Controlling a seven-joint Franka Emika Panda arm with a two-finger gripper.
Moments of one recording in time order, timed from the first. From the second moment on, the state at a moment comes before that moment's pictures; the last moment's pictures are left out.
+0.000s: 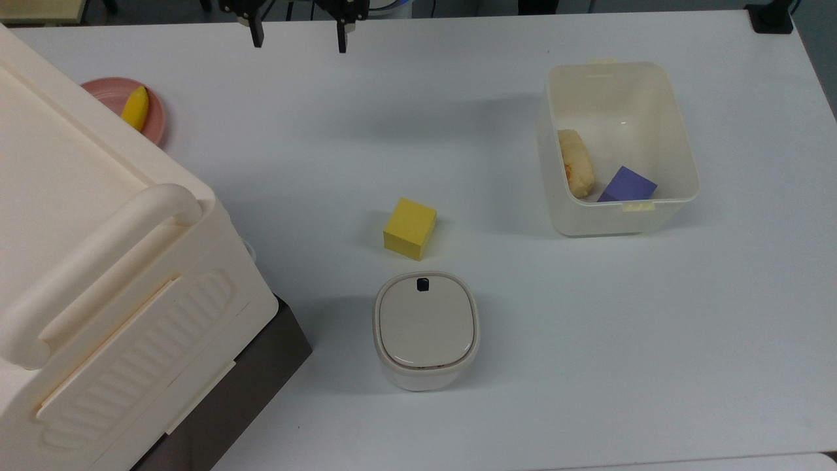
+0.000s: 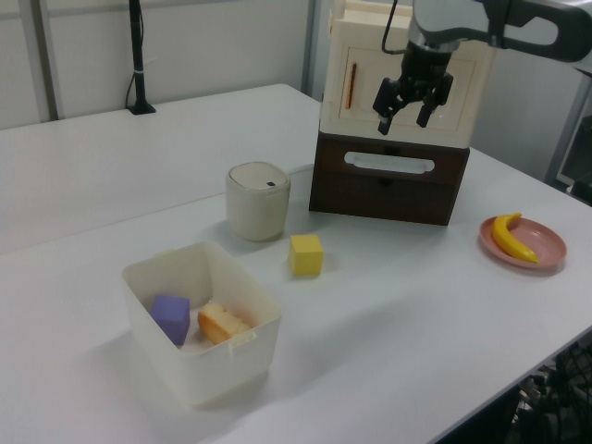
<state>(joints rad) -0.01 -0.02 -0.04 -1.65 -0.02 1.80 0.00</state>
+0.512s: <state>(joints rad) 0.04 -0.03 -0.06 -1.67 0.00 1.76 0.00</state>
